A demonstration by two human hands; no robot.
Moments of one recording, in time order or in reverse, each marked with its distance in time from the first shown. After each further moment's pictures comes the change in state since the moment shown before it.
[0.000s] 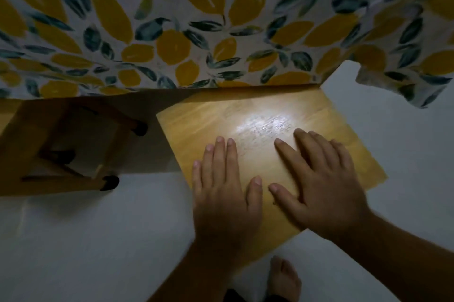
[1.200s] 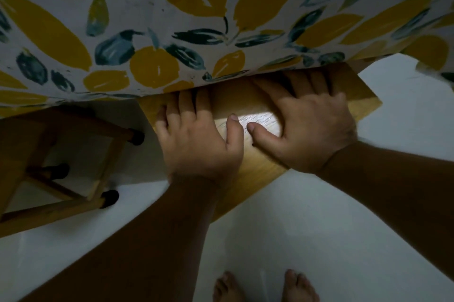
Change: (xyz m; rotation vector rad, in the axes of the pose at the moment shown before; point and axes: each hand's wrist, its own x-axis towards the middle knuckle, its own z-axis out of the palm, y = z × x) left_hand 0.158 -0.020 -0.017 0.205 0.261 -0.071; right_hand 0.168 -0.003 -0.015 -0.038 0.165 0.007
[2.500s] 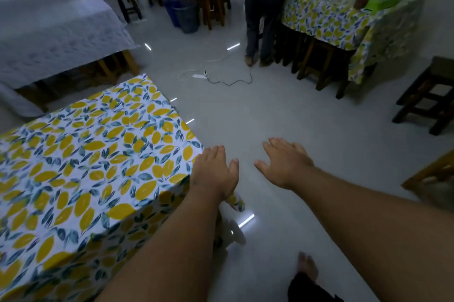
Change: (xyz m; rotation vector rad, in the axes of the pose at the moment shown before) left_hand -0.033 0.337 -0.427 -0.109 -0.320 0.718; right_hand -0.206 0.171 -0.488 0.092 -0.099 0.589
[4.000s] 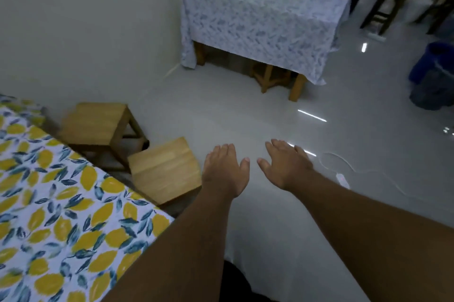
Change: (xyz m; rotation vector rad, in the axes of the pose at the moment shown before) left_hand 0.853 -0.399 -0.206 -0.248 0.302 -1.035; right_hand 1.046 -0.395 -0.248 -0.307 -0.168 -0.972
